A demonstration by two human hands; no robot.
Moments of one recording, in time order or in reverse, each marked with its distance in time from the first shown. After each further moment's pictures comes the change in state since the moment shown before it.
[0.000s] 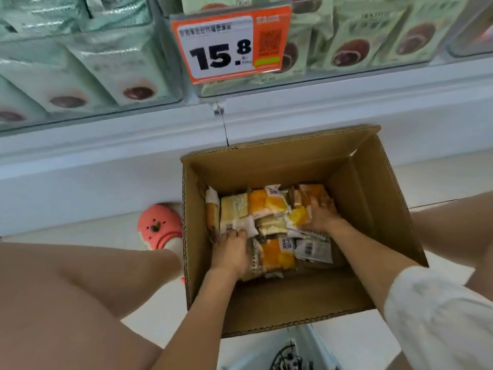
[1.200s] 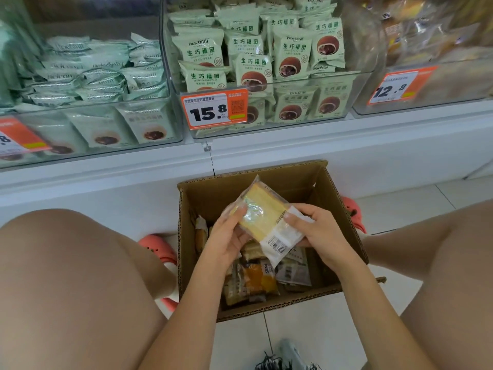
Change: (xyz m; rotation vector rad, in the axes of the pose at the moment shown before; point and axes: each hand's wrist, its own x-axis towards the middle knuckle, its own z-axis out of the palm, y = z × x) left_hand -0.044 0.055 -0.067 -1.929 0.009 0.196; right_hand -0.212 -0.019 -0.050 1.199 0.284 -0.544
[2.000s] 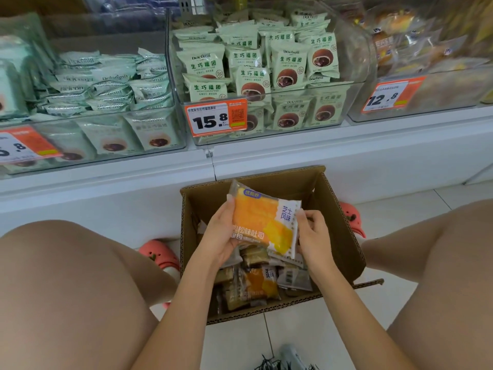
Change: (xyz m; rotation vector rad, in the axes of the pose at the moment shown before) left_hand -0.016 0.025 0.013 0.291 0.050 0.038; right_hand 0.002 0.020 0.024 0.014 0.397 -0.004
